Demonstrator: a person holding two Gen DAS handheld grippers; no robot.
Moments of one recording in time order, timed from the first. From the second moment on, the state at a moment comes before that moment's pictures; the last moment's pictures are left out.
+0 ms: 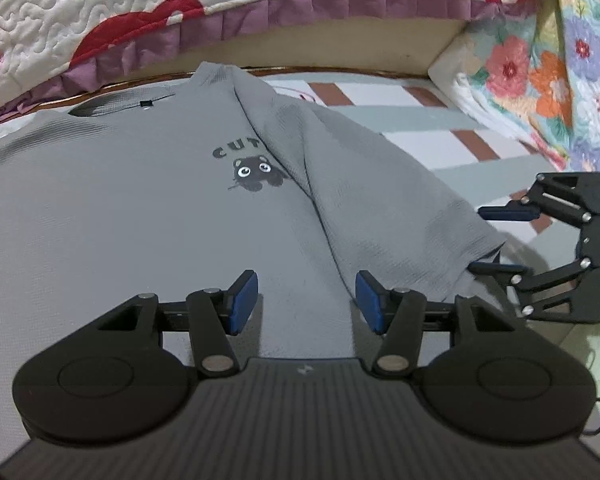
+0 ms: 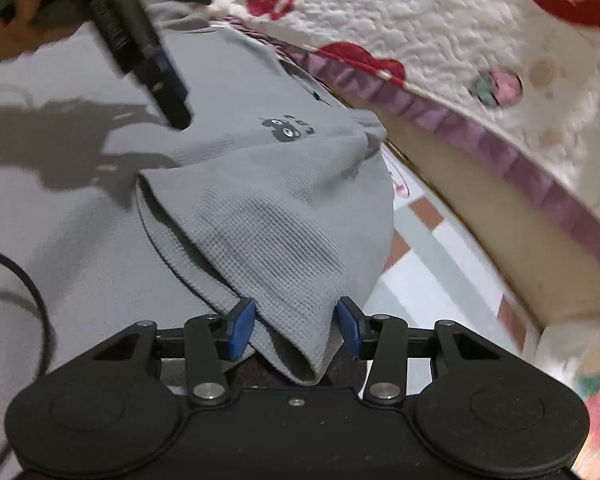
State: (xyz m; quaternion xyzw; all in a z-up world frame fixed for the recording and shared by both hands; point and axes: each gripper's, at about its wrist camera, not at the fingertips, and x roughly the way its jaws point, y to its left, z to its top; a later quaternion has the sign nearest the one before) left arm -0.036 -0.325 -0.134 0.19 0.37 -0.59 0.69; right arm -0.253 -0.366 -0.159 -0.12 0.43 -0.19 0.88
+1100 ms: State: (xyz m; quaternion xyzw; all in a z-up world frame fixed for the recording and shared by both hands) left arm -0.043 -0.333 -0.149 0.20 0.39 -0.60 0.67; right arm -0.366 -0.546 -0.148 0.45 0.17 -0.36 0.80
